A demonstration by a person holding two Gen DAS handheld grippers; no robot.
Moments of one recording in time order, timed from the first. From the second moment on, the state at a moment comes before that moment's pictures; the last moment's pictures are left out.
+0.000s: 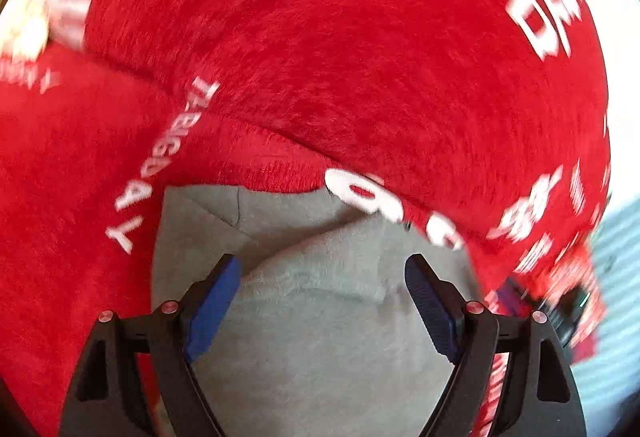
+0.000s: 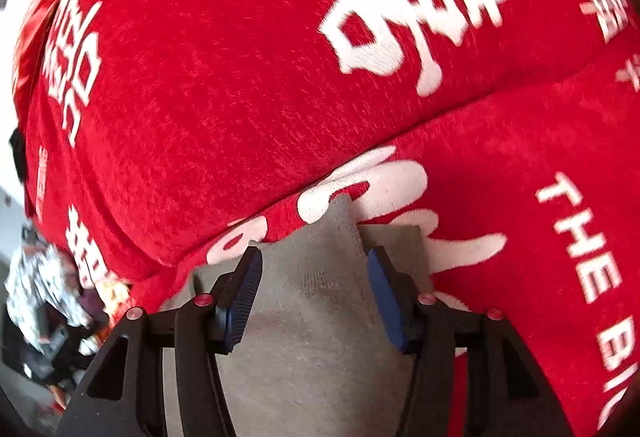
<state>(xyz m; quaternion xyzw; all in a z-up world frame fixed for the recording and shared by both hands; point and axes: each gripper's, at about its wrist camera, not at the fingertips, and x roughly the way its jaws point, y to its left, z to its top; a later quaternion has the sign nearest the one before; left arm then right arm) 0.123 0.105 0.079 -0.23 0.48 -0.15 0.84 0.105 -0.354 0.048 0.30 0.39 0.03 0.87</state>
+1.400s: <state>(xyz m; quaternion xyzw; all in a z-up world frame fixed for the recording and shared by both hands) 0.120 0.083 0.059 -0.06 0.49 -0.07 0.87 0.128 -0.273 0.028 0.09 0.45 0.03 0.89</state>
